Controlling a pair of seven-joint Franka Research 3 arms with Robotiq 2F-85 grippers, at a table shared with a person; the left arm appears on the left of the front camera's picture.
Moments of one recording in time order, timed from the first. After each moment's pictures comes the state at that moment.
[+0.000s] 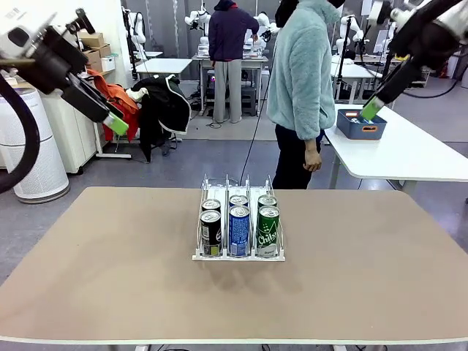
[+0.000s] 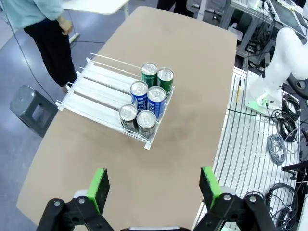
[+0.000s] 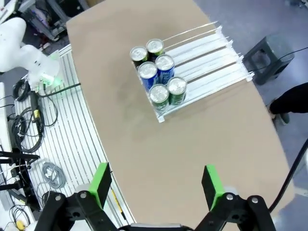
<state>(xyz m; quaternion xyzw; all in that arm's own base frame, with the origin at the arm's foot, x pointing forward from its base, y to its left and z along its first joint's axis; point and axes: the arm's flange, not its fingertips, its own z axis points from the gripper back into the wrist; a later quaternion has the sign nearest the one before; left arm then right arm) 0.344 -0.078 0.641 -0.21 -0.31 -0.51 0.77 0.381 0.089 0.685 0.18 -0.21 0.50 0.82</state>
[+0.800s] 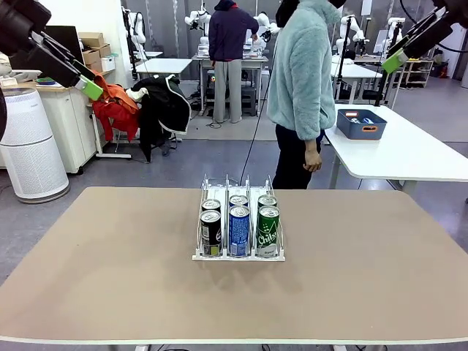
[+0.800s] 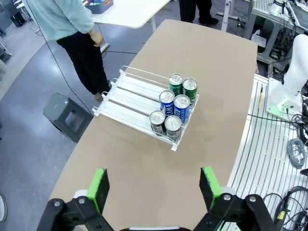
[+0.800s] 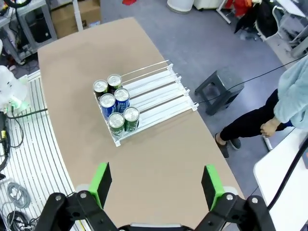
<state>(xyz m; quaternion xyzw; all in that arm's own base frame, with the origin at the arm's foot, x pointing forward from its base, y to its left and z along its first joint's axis) 0.320 -0.052 0.692 -0.15 -0.37 -0.50 0.77 0.367 0.053 0.741 0.12 -0.35 0.49 0.79</state>
